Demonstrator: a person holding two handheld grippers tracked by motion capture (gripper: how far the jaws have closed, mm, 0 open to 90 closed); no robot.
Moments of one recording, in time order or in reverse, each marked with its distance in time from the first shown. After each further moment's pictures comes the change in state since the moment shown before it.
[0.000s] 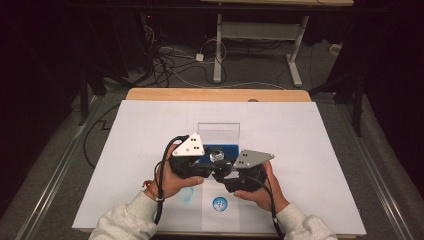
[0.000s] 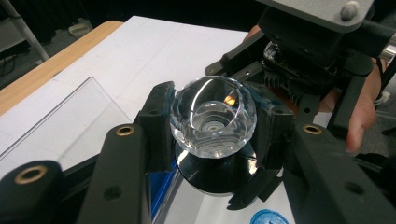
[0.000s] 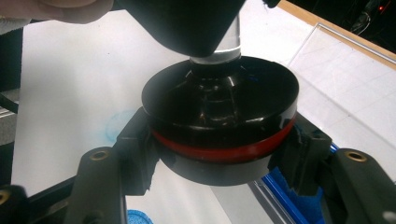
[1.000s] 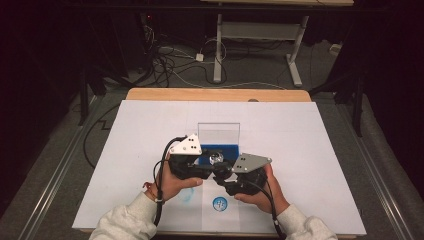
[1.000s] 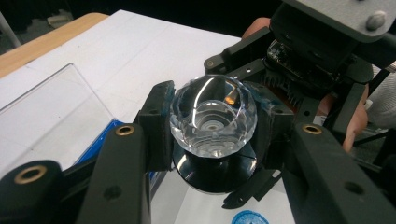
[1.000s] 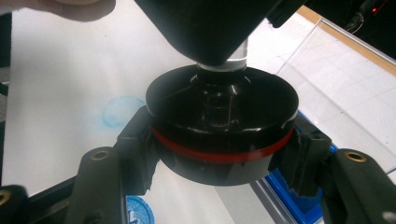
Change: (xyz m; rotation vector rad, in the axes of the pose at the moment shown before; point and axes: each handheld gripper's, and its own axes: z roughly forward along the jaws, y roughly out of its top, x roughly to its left) left arm 0.004 -0.010 0.002 -0.032 -0.070 -0.082; right arm 0.007 0.000 -0.003 0.039 -0.024 -0.054
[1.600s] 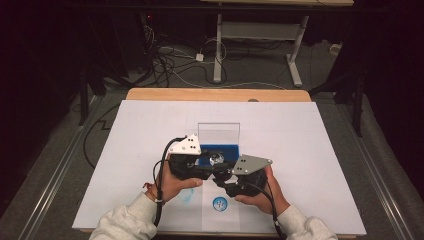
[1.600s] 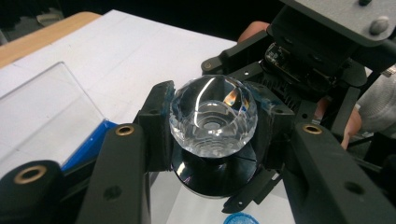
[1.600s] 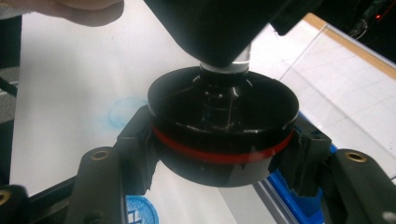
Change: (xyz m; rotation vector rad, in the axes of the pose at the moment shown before) left arm 0.000 -0.003 0.006 0.021 -0.032 -0.017; right arm 0.003 -0.002 0.000 0.005 0.008 -0.030
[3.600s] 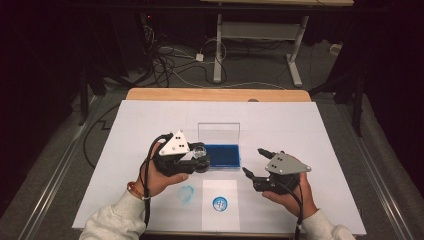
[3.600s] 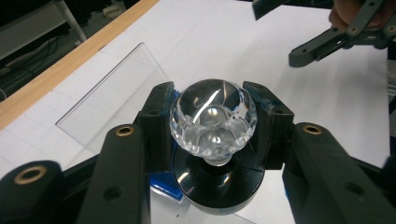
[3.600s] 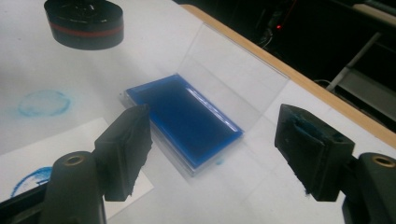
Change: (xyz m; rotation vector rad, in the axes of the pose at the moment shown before) left arm 0.006 0.001 -0.037 0.088 0.252 0.106; right arm -0.024 -0.029 -0.064 -0.076 -0.303 0.046
